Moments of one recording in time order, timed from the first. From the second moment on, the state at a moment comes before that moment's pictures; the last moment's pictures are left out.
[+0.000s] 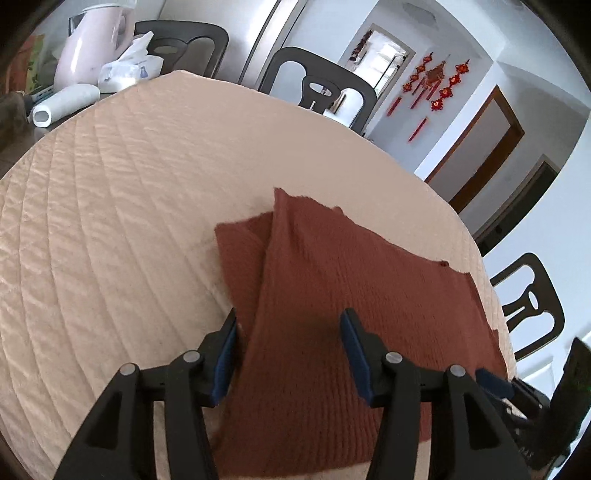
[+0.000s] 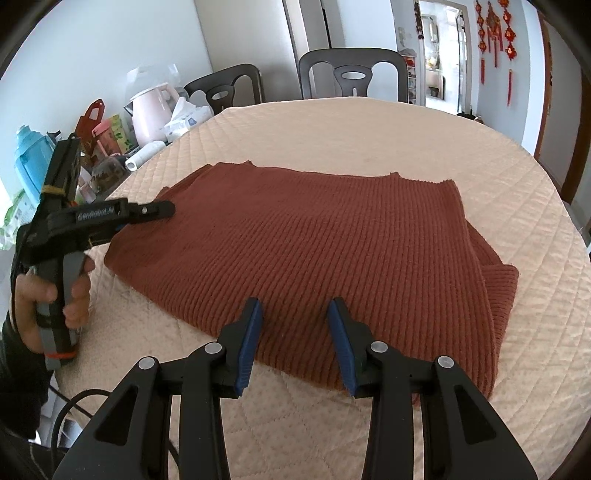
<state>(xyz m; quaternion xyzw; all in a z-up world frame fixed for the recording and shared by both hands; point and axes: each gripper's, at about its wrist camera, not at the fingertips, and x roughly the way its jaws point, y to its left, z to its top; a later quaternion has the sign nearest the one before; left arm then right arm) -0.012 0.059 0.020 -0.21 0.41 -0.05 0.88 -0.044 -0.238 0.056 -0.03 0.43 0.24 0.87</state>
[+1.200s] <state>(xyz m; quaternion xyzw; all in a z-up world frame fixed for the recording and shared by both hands) -0.008 0.040 0.047 -0.17 0.41 -0.06 0.89 -0.037 -0.253 0.061 0.01 0.42 0.24 0.87</state>
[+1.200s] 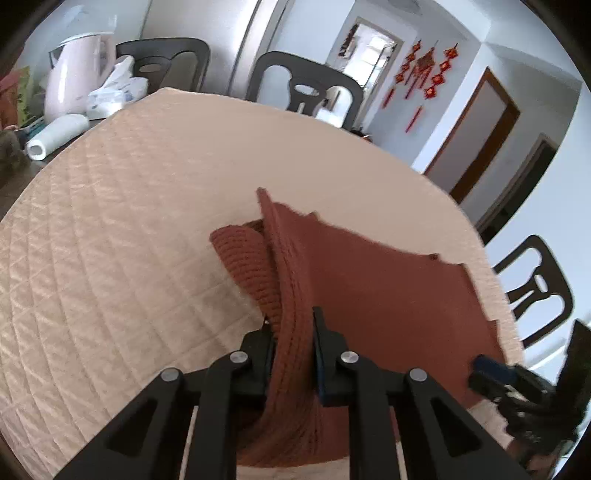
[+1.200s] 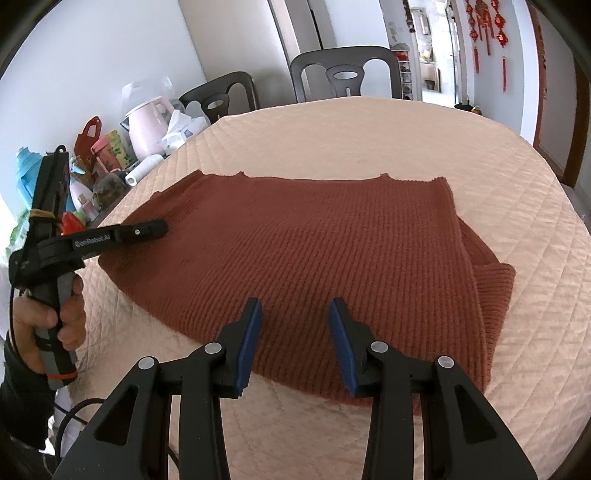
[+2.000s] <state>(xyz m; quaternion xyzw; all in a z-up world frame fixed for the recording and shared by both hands) 0.001 -0.044 0.067 -0.20 0.41 -0.27 0.84 -0.036 -0.285 0.068 0.09 0.43 0.24 0.87</state>
